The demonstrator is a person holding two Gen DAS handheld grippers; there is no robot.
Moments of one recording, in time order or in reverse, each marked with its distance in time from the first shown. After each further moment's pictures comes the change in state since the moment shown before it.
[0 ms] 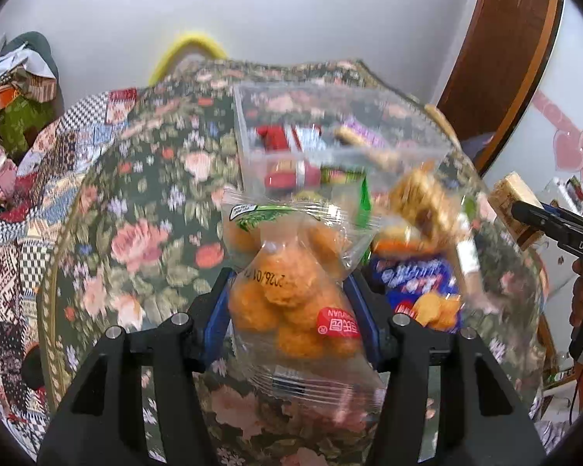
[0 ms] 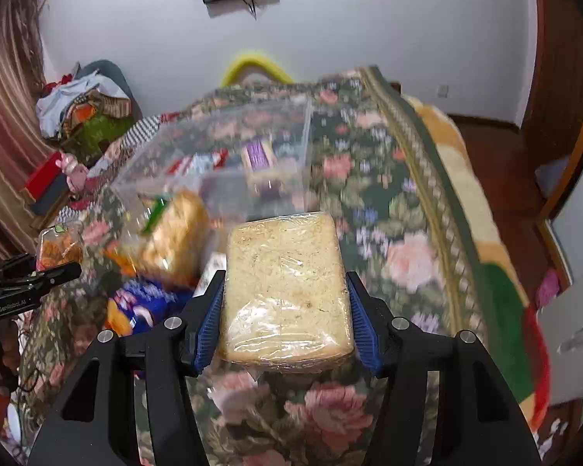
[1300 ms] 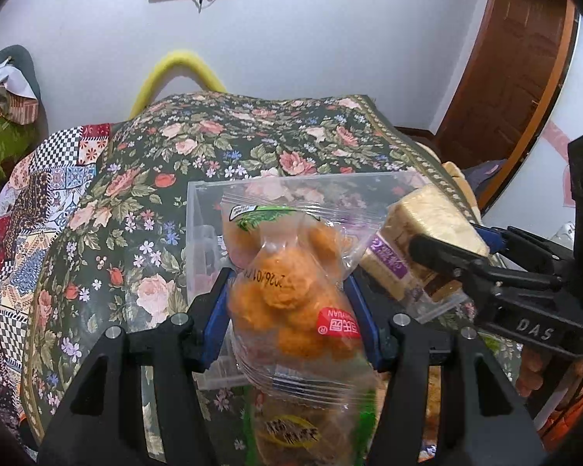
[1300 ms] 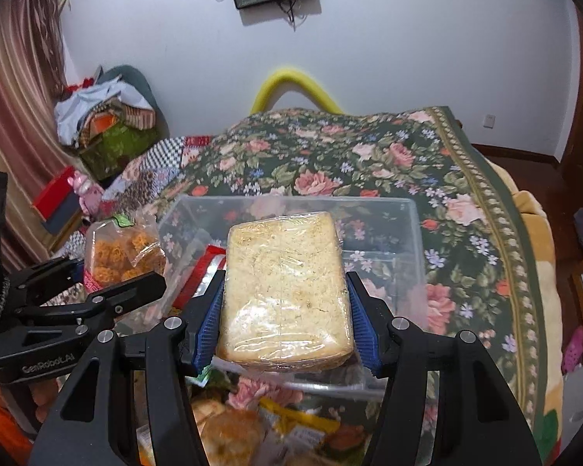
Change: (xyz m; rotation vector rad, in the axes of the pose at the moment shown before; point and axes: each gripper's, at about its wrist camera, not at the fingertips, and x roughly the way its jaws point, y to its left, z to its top) left arm 0.094 -0.006 0.127 -0.014 -0.040 -0.022; right arm 0.100 0.055 0.105 -0.076 -0.019 0.104
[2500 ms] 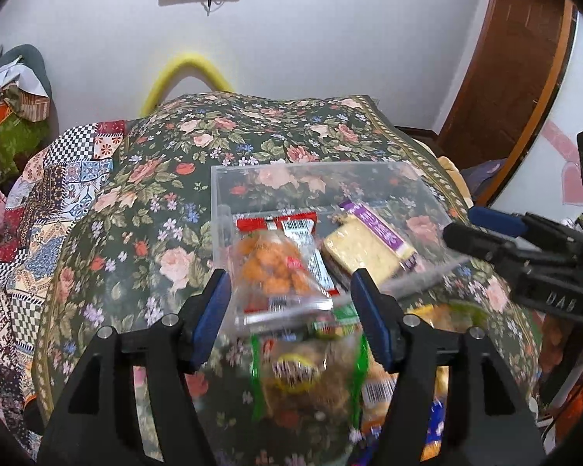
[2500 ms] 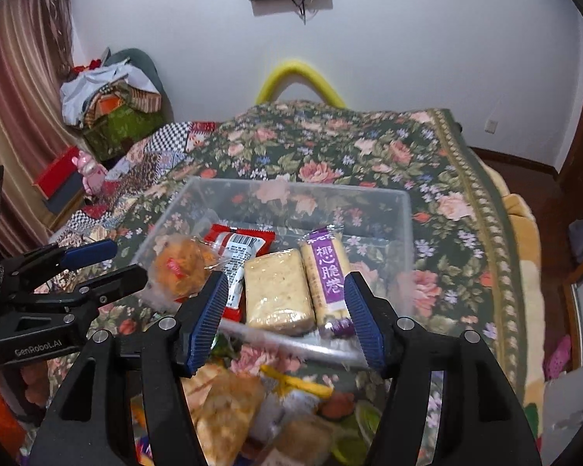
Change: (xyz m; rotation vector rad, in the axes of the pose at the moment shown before) left arm -0.050 -0.001 -0.024 -0.004 -0.008 0.020; right arm -0.036 0.004 -0.005 -0.047 0.023 -0.015
